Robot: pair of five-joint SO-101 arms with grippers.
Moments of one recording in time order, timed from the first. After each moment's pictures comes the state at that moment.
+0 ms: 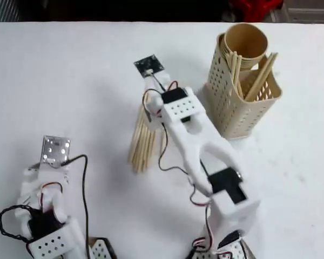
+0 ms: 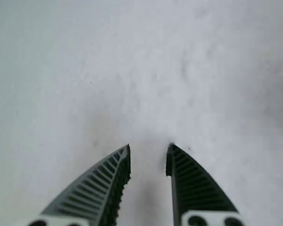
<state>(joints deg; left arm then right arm) -33.2 -103.9 97.1 60.4 -33.0 -27.3 16.5 3.3 61.0 4.5</state>
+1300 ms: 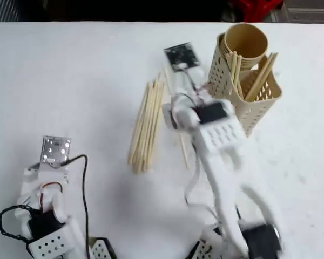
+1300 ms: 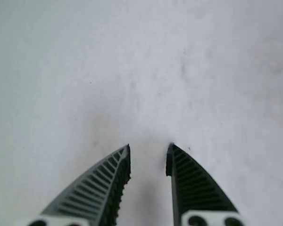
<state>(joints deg) -33.2 -103.9 97.1 60.4 -33.0 -22.6 -25.0 21.2 62.8 3.2</state>
